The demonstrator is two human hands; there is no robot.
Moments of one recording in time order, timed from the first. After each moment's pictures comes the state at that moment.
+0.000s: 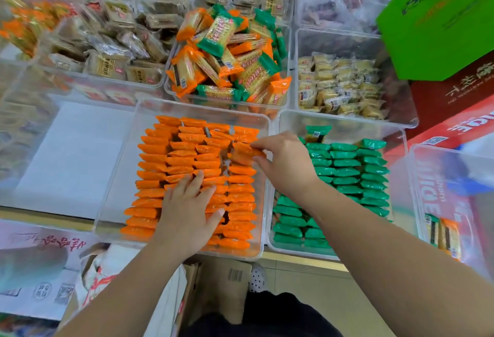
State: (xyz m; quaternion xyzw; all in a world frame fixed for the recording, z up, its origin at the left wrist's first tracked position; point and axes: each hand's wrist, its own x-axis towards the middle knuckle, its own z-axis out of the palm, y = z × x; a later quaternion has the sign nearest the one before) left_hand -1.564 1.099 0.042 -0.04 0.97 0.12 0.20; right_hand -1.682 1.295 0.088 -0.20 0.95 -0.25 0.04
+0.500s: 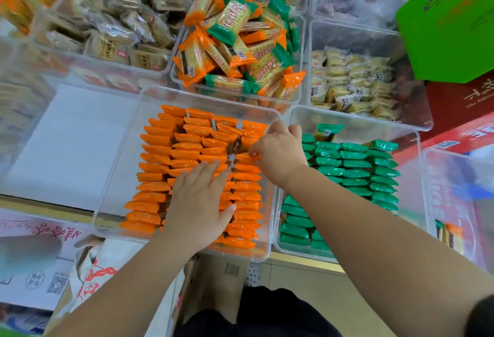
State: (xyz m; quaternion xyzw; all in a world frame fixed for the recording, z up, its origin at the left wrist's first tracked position) left_hand -1.573 1.106 0.048 0.00 0.98 0.14 0.12; right_hand -1.706 1.262 0.061 -0.26 0.96 0.06 0.10
